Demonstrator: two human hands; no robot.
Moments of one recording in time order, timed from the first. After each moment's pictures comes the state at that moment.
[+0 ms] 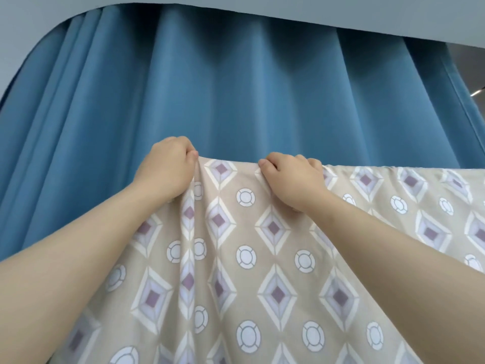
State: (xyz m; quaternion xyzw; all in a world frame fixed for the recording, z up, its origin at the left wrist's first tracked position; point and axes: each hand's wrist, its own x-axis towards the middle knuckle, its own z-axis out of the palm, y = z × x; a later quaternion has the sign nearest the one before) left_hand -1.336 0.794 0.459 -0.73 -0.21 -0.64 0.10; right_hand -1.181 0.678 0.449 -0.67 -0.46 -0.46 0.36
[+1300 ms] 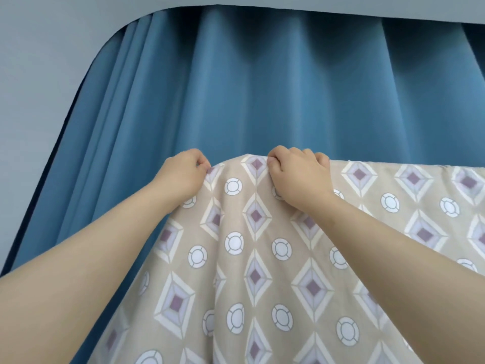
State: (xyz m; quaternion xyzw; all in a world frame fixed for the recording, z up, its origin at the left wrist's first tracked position) left_hand -1.384 0.802 0.434 -0.74 -0.29 -0.60 -0.06; right_hand -1.228 0.699 0.440 -0.64 -0.48 -0.49 0.34
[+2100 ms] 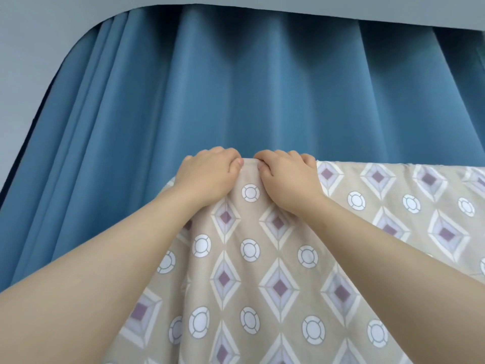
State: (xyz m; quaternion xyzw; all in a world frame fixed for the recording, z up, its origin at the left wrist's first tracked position) left_hand -1.323 0.766 0.445 -0.79 -0.24 -0.54 0.16; right_hand -1.206 0.684 0.438 -0.62 -0.50 -0.51 0.32
